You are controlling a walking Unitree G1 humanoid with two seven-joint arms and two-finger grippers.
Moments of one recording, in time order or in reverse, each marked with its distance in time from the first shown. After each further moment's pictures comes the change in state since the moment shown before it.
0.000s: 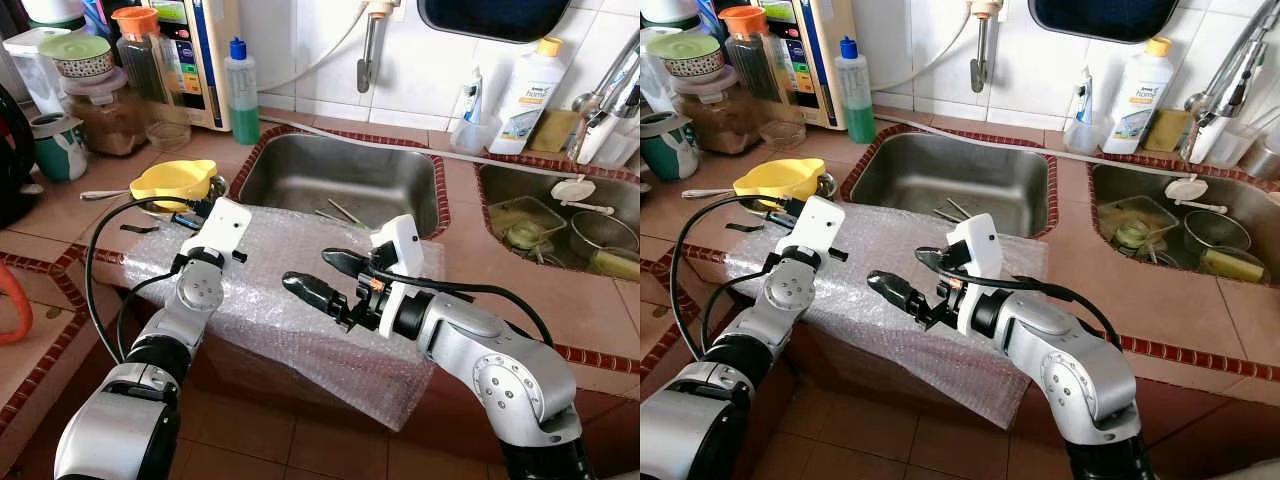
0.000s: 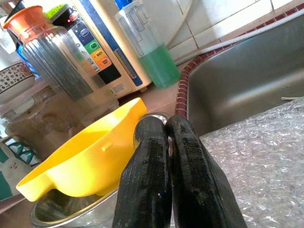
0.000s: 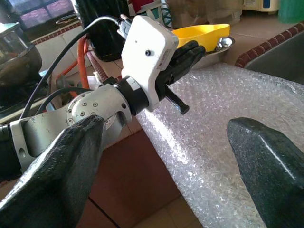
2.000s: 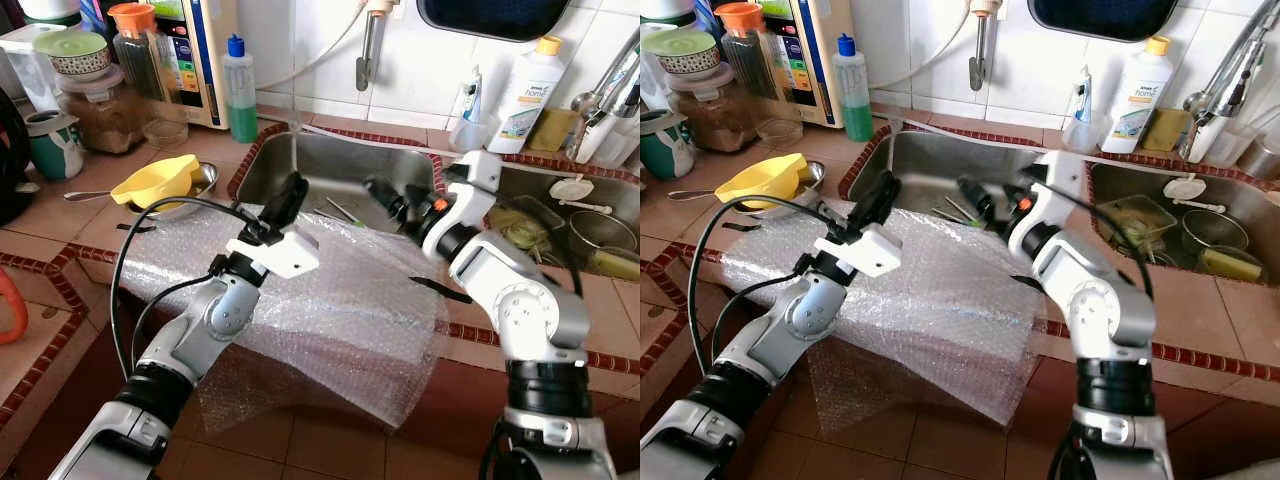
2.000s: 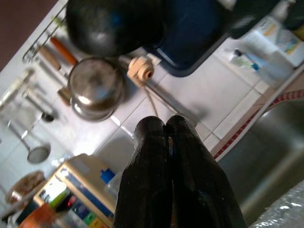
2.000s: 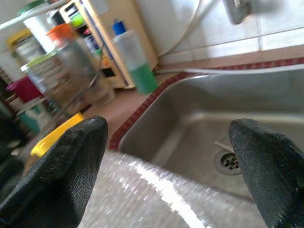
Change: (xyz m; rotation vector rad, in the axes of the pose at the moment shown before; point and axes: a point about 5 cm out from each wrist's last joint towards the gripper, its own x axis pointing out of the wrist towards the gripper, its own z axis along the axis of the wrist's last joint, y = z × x) left arm -0.044 -0.033 0.071 0.289 -0.646 -0.142; right arm -0.013 -0.095 0.065 0.139 -0.293 -0.467
